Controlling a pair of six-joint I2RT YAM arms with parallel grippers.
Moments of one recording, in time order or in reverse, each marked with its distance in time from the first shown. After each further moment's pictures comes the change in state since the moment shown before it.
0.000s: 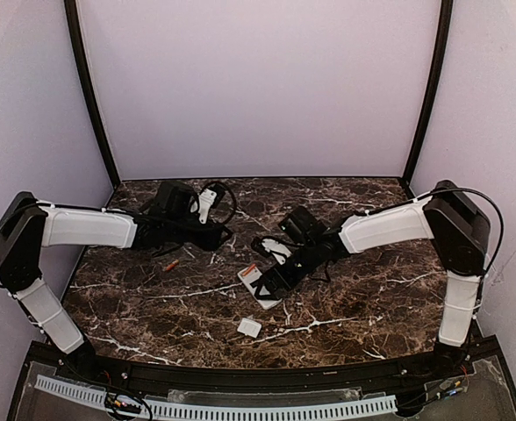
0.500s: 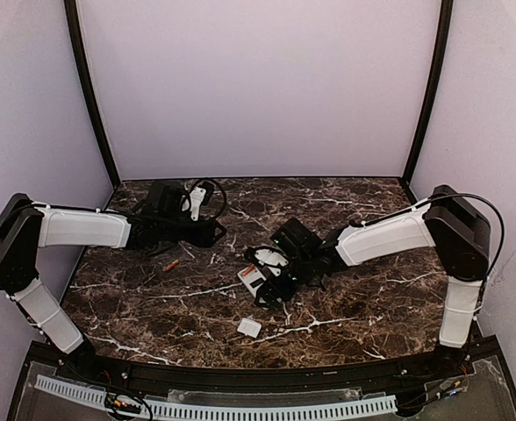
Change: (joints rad) left arm 0.055 -0.031 -0.039 0.027 0.030 -0.081; right arm 0.093 -0.010 -0.035 0.040 0.214 -0.088
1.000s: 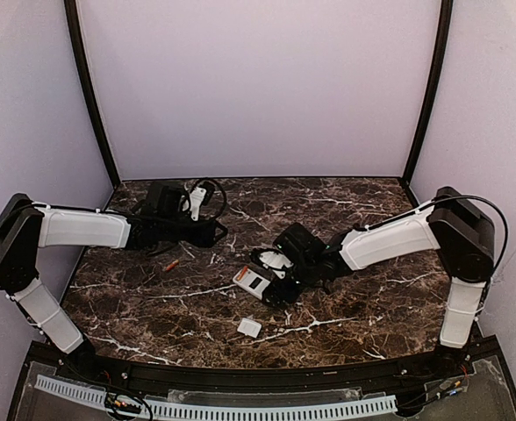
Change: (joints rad) left arm 0.006 0.000 -0.008 0.018 0.043 -0.006; right arm 0.009 -0.028 -0.058 0.037 0.129 -0.024
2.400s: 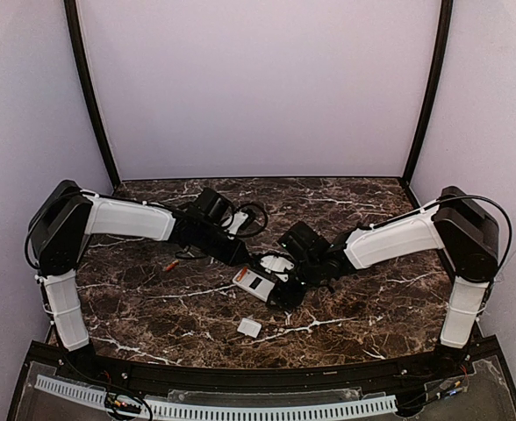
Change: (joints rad) left arm -0.138 0.293 0.298 -0.330 0.072 0.018; right arm -0.014 -0.030 -0.026 -0.017 -0.099 -0.141
